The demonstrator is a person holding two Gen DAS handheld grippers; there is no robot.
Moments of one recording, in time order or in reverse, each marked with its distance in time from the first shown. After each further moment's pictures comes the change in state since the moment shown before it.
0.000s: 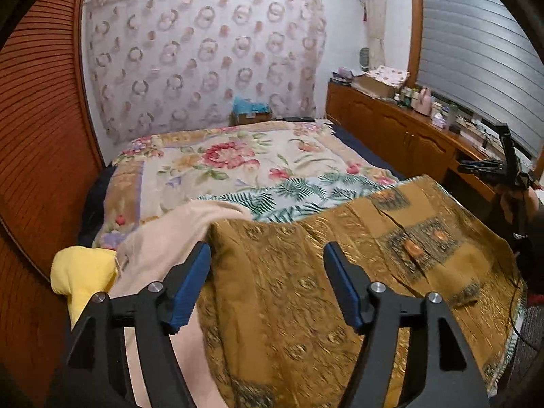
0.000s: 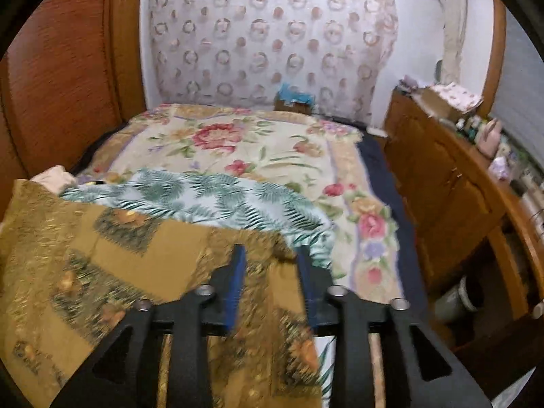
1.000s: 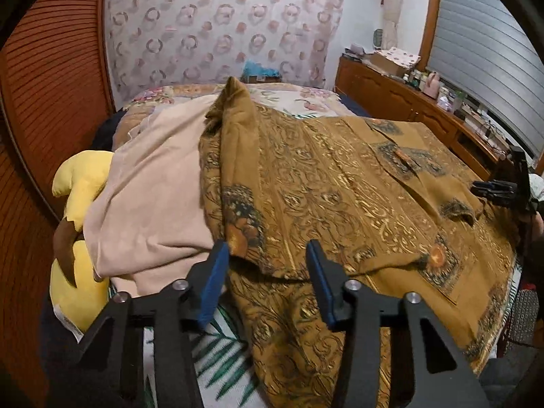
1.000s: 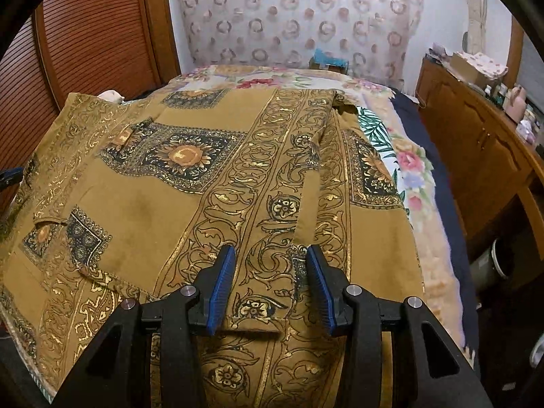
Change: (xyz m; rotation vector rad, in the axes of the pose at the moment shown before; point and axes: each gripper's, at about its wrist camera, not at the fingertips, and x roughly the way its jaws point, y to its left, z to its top) left arm -0.034 -0.001 -0.113 -0.101 0.117 0.022; right arm -0.067 -0.056 -0.108 -0.018 0.101 0.125
